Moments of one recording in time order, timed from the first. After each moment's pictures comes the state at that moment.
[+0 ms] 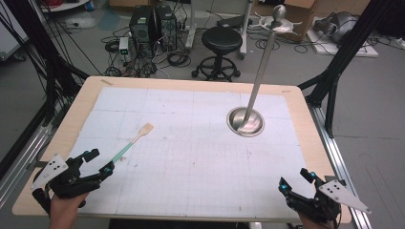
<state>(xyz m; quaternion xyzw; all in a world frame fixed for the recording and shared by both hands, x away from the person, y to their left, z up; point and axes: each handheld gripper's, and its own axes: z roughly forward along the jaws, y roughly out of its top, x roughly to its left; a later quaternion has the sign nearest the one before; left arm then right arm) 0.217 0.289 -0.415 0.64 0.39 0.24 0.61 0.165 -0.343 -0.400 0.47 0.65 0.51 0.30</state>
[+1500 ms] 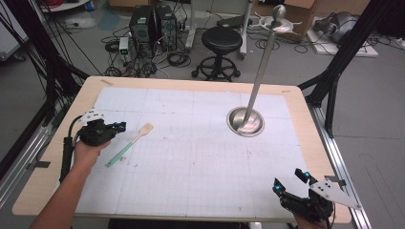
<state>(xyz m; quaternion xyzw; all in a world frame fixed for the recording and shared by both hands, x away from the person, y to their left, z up) 0.369 0.269 -0.414 0.75 0.43 0.19 0.47 0.168 -0.330 -0.401 0.47 0.67 0.49 0.30</state>
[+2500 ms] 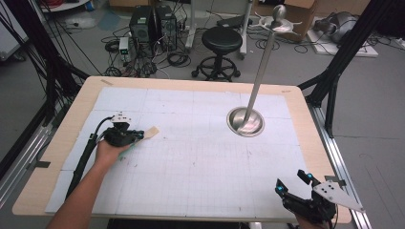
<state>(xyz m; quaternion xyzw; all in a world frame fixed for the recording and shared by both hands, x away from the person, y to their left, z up) 0.386 0.226 -0.443 0.80 0.41 0.14 0.41 0.164 -0.334 -0.401 0.47 0.66 0.50 0.30</state>
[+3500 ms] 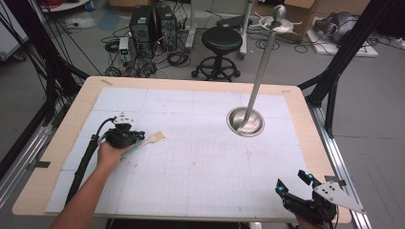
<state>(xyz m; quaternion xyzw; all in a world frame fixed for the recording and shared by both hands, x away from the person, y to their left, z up) 0.382 0.216 -0.444 0.81 0.41 0.15 0.39 0.162 -0.334 -0.400 0.48 0.66 0.50 0.30</state>
